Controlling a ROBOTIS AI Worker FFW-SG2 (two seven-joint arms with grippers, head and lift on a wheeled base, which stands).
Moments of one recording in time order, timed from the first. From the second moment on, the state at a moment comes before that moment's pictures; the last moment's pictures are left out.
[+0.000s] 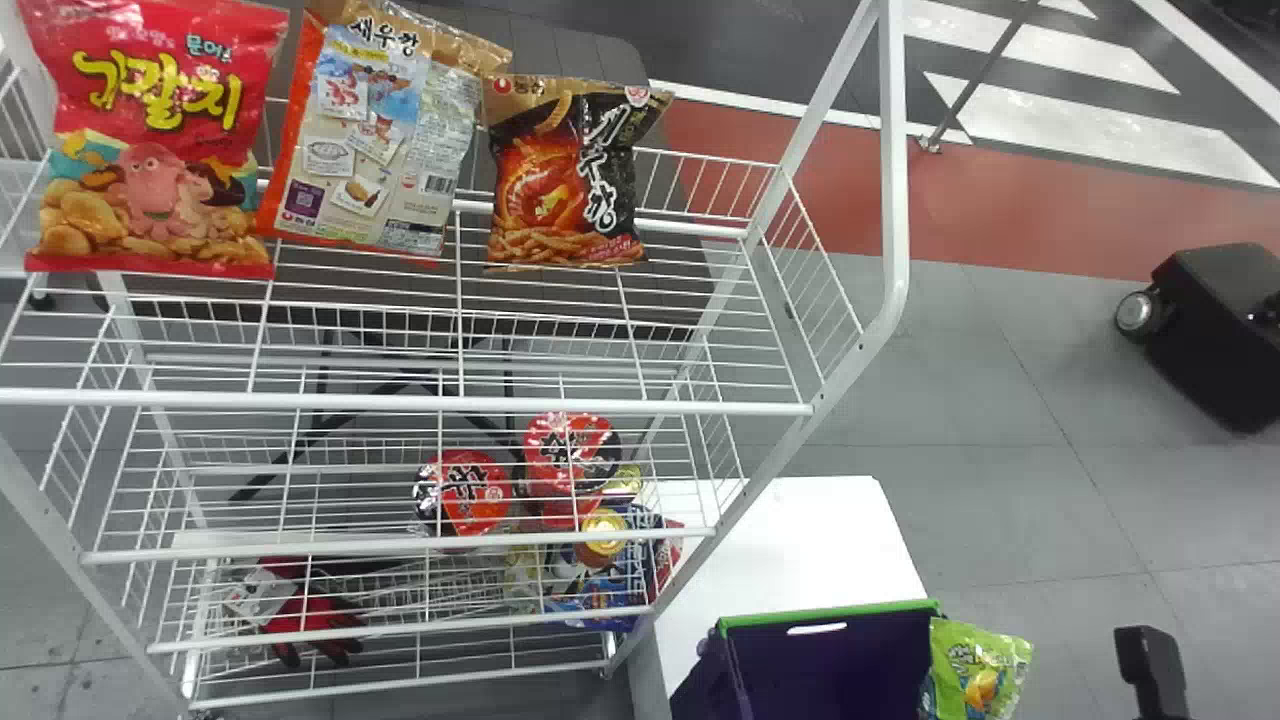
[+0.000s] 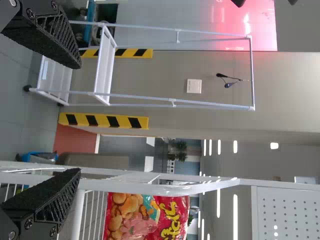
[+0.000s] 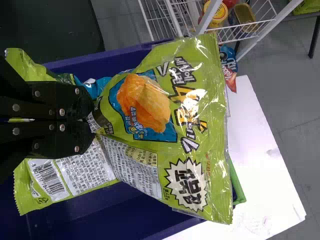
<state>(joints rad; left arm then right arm) 0.78 0.15 0.21 -1.87 0.29 -0.42 -0.01 0.28 -0.45 -0.69 -1.17 0.12 0.85 0.91</state>
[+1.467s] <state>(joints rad) 0.93 0.13 0.19 -1.95 0.26 -0.52 0.01 0.24 -0.44 -0.56 -1.18 0.09 0.82 0.91</state>
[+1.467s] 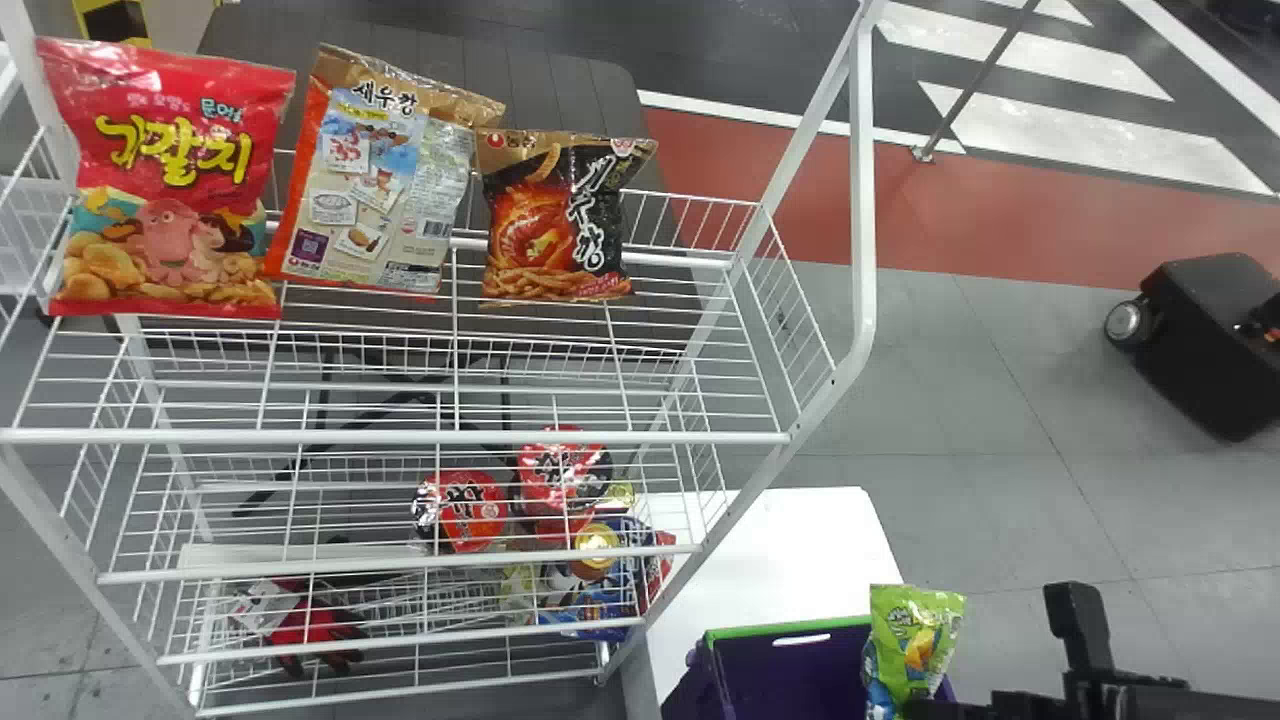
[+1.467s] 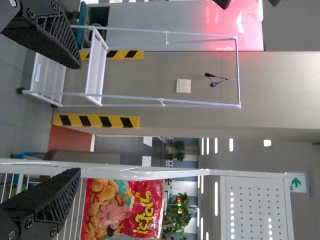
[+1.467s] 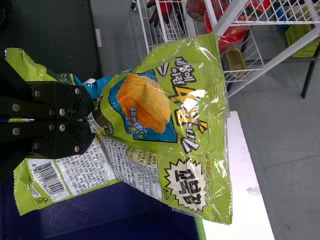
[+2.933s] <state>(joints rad) 0.91 0.16 0.18 -1.94 0.24 -0.53 0.01 0.58 0.00 -0.58 -2.31 -0.12 1.21 0.95</state>
